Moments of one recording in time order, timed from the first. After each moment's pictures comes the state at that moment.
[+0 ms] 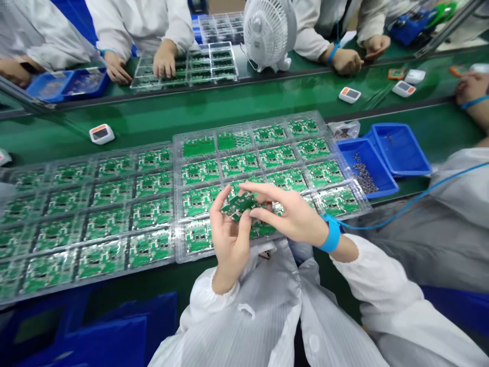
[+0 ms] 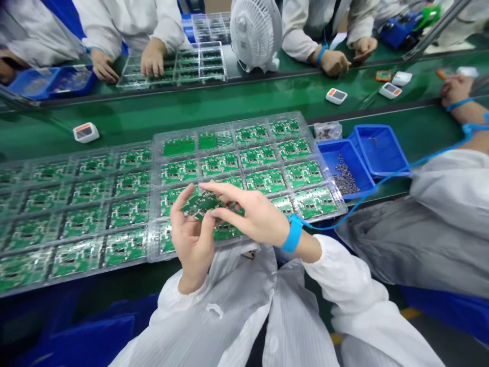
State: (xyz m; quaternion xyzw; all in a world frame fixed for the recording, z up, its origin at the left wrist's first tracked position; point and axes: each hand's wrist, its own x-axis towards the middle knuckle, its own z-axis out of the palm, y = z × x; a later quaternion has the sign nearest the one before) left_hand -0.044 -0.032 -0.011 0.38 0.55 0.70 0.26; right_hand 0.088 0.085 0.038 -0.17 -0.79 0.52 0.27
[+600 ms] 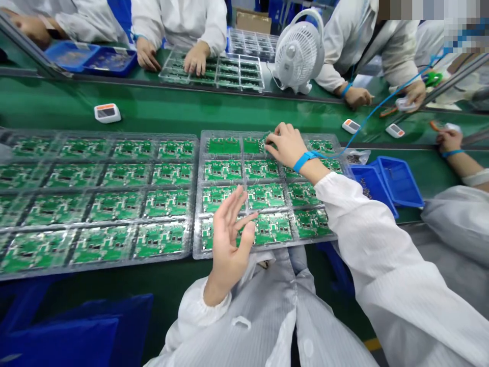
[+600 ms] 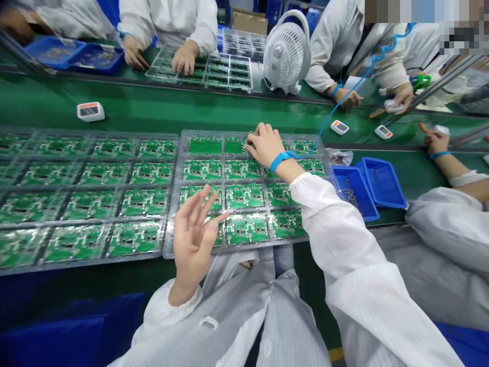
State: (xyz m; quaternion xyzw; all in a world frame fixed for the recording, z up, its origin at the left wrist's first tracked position) left_hand -0.086 -0.062 -0.021 0.41 0.48 0.73 0.26; right_hand -0.026 0.273 0.004 -0.31 -0.95 0.01 0.08
